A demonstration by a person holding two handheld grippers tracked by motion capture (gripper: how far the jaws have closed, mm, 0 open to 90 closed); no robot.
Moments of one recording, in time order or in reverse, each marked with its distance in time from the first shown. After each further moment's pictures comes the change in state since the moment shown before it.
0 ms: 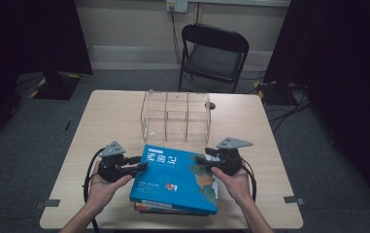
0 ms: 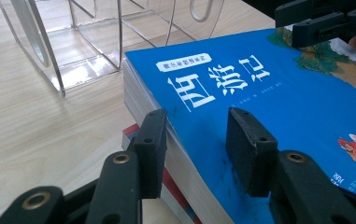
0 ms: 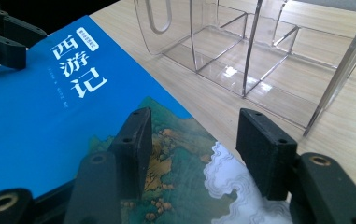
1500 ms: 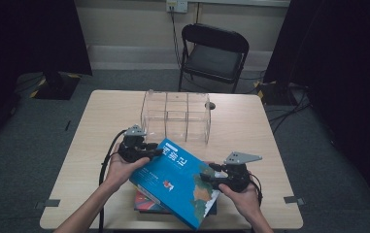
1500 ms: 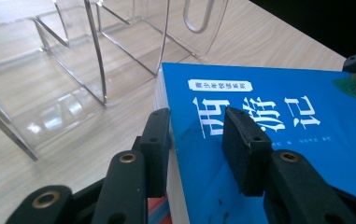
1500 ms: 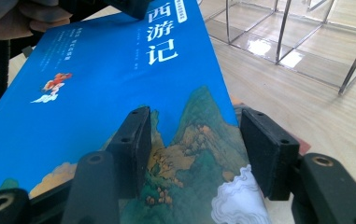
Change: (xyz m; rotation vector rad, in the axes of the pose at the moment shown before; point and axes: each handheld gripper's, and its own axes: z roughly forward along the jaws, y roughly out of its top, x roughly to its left) left arm 0.010 0.047 0.055 0.073 -0.051 0.044; right arm 0.020 -0.027 -0.035 0.036 0.084 0.015
